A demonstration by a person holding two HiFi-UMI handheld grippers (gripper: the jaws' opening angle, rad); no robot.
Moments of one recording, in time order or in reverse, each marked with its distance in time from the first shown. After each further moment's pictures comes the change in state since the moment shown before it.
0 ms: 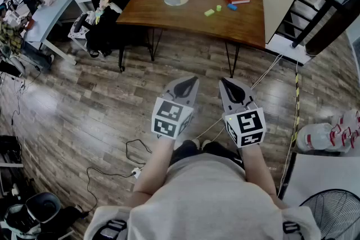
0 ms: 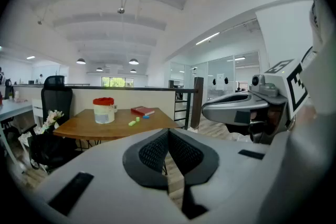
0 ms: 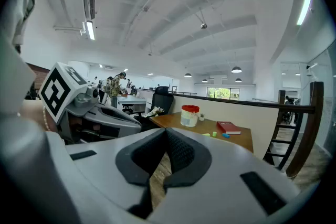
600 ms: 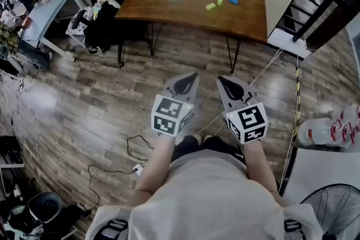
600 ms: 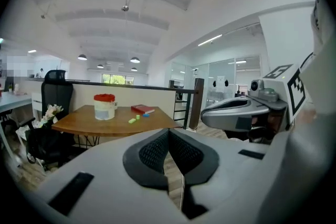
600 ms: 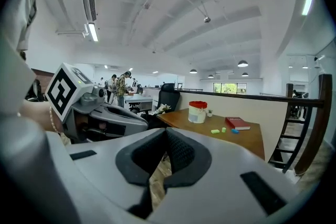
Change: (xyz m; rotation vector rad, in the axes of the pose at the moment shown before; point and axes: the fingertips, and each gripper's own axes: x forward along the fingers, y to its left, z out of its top) left arm -0.002 0.013 -0.011 -0.036 -0.002 -0.012; right arm 0.016 0.020 -0.012 0.018 0.025 0.084
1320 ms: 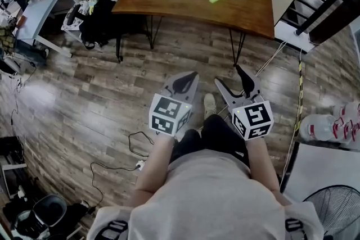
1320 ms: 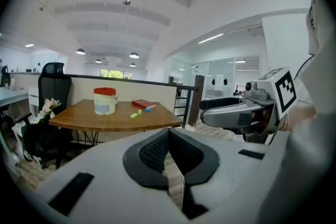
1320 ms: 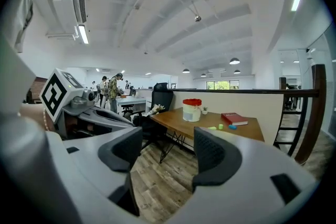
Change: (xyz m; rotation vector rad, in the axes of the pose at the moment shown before) left arm 0.017 0.041 -0.018 -0.021 0.038 -0.034; right arm 0.042 -0.027 -0.013 0.073 -0.011 -0.067
